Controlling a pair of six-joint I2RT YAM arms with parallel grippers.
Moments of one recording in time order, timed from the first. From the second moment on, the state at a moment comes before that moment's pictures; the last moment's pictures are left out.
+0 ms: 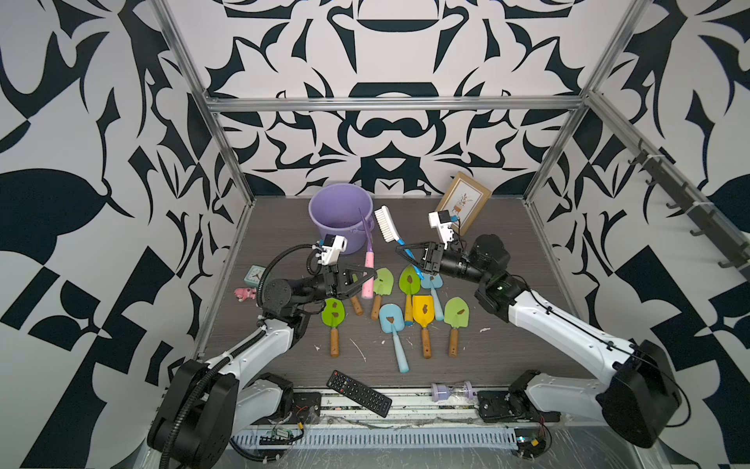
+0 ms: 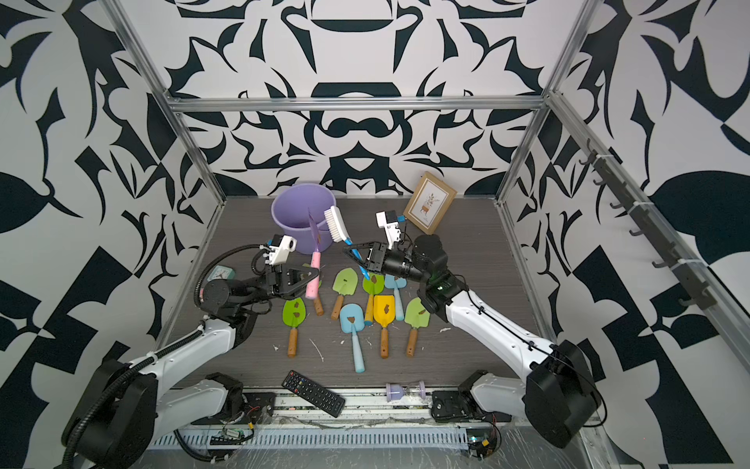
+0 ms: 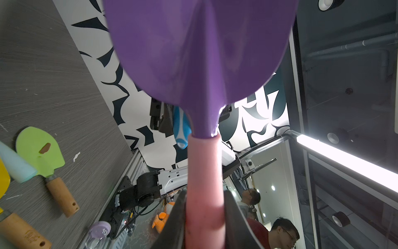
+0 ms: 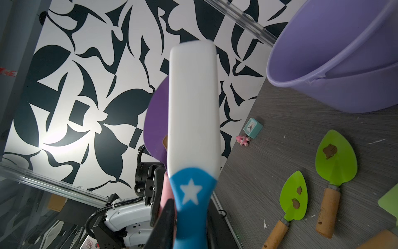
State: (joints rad) left arm -0.39 1.13 0.41 1.25 1.03 -1.72; right arm 0.59 1.23 0.84 0.44 -0.69 1.11
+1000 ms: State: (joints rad) left arm -0.38 1.08 0.33 1.21 0.98 -1.67; right arm 0.76 1.26 0.78 0.27 -0.53 1.00
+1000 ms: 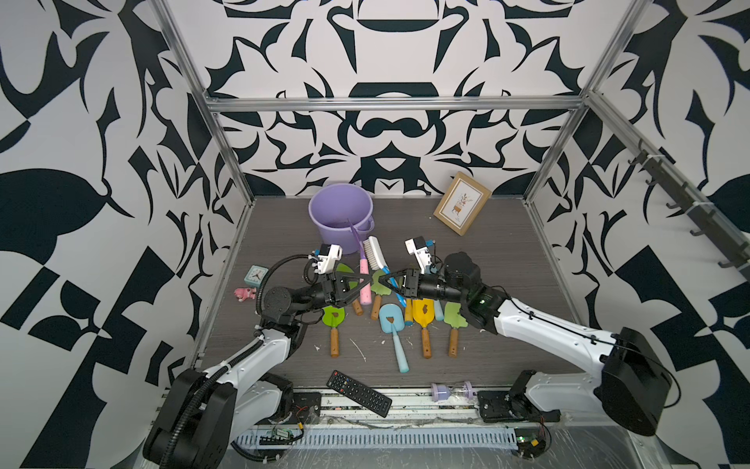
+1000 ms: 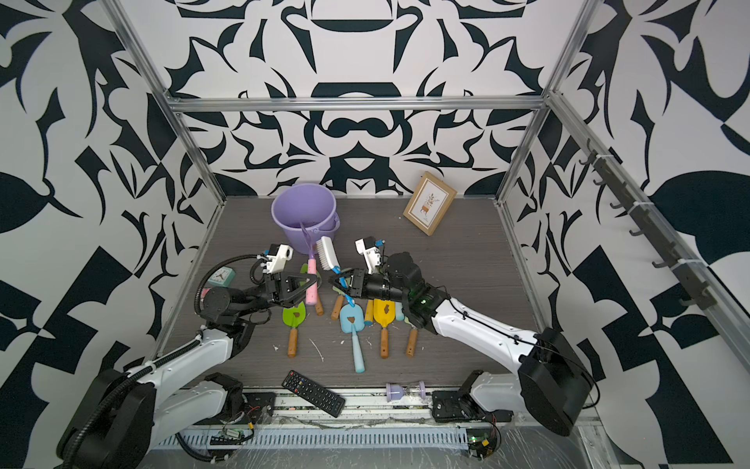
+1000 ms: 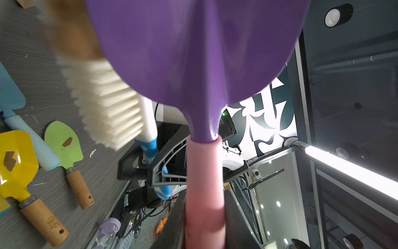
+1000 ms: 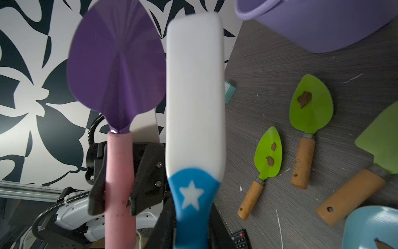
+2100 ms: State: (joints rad) left arm -0.37 1.09 1.14 -0.71 0.53 -0.58; right arm 0.75 1.20 0.92 -0.30 -0.23 0.65
